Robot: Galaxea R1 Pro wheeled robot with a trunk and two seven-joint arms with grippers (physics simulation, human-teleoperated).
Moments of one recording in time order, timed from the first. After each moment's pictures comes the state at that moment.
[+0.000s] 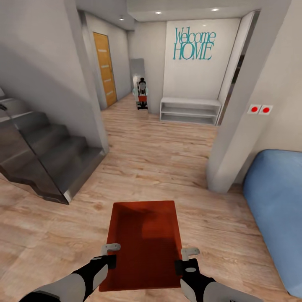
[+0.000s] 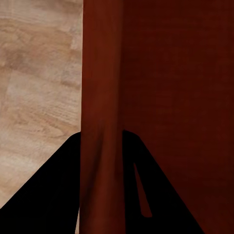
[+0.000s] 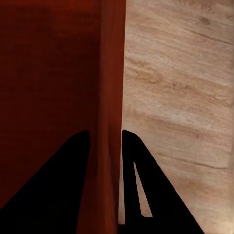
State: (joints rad) left arm -0.69 -0.07 -0.18 -0.07 0.25 0.07 0.17; right arm -0.67 0.17 1.45 0.00 -1.32 -0.09 -0.28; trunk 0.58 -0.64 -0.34
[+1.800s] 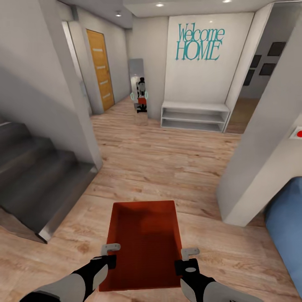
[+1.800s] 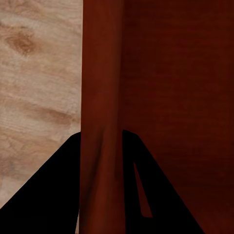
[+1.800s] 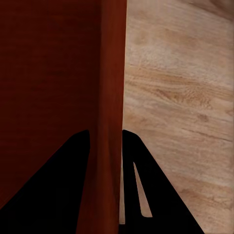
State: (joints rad) left arm -0.69 -0.07 -0.18 -0.07 0.26 0.07 0.17; right arm -0.67 0.17 1.45 0.00 -1.32 -0.09 -0.28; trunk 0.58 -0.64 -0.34
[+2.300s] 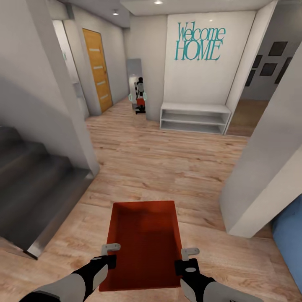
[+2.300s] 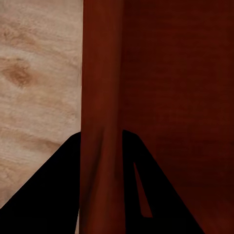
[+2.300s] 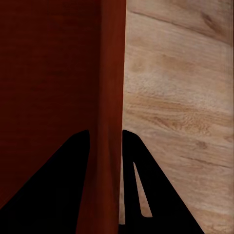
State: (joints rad) left arm -0.69 -0.07 -0.18 -0.07 0.25 0.07 0.17; right arm -0.67 0.17 1.45 0.00 -1.32 -0.10 -0.28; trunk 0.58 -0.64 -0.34
